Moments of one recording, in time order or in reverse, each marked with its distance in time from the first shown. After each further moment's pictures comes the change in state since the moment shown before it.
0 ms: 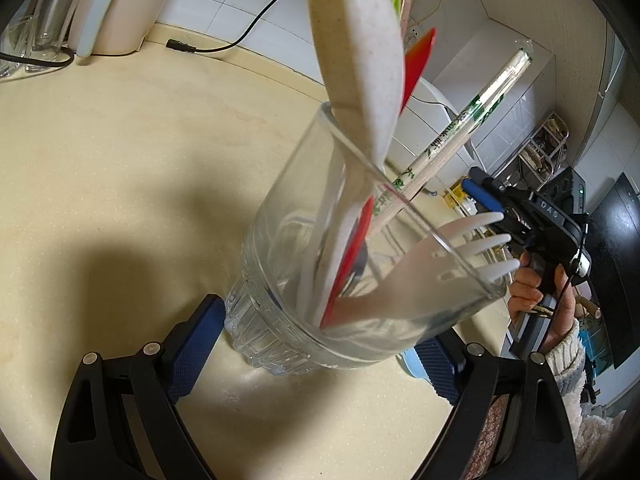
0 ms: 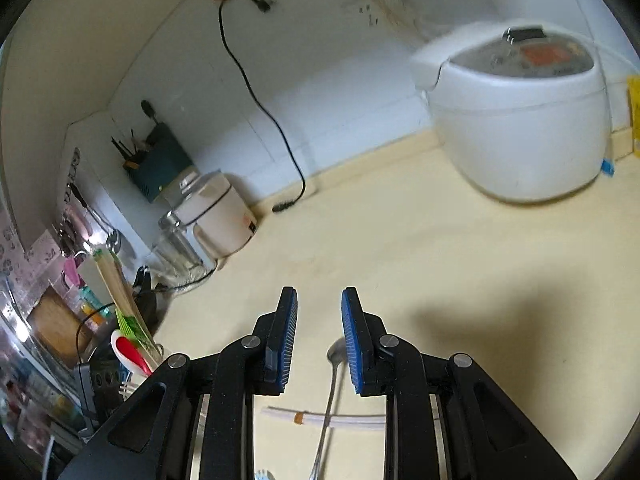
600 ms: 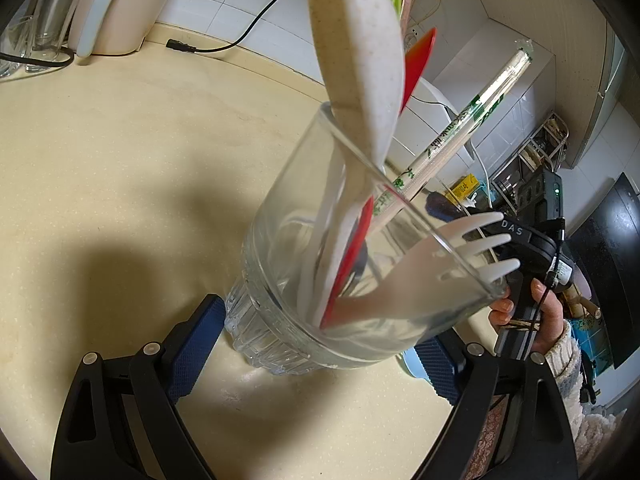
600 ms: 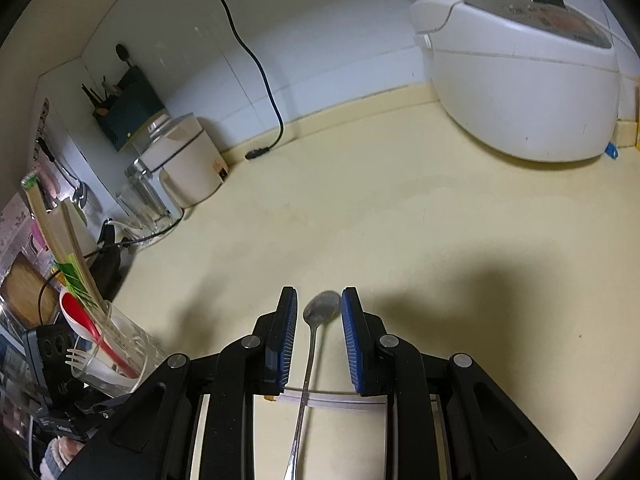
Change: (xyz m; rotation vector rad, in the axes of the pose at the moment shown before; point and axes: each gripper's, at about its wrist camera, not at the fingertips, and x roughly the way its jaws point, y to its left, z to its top) left arm 0.000 0.000 0.000 0.000 0.000 0.000; right arm 0.044 0.002 -0.024 -0.041 0.153 -0.113
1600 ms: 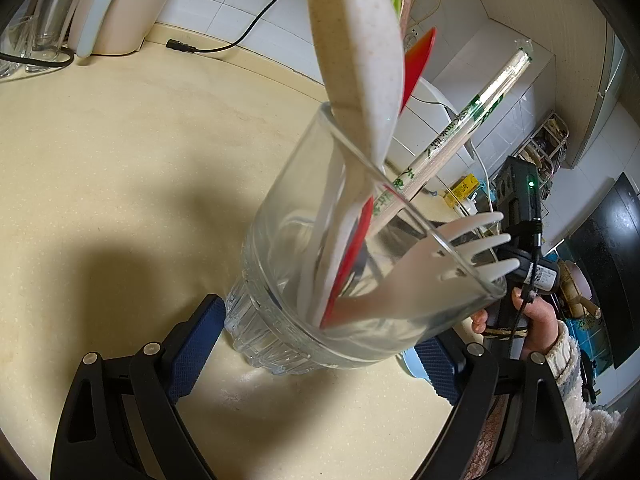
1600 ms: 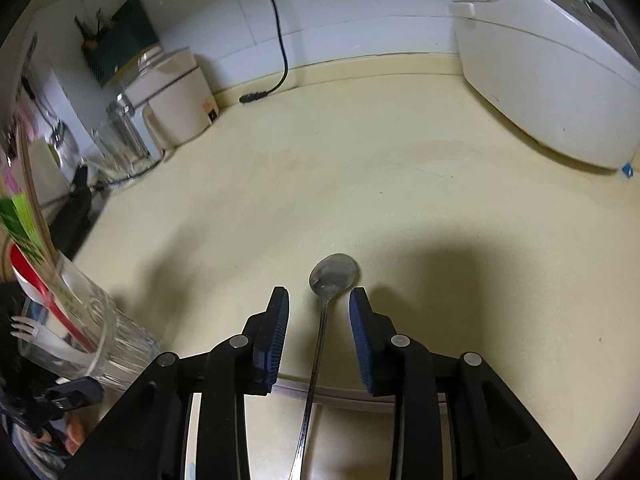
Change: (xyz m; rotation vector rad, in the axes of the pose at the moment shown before) left arm 0.000 0.000 0.000 0.000 0.000 0.000; right arm 0.045 0.035 -0.011 -0.135 0.152 -0.122
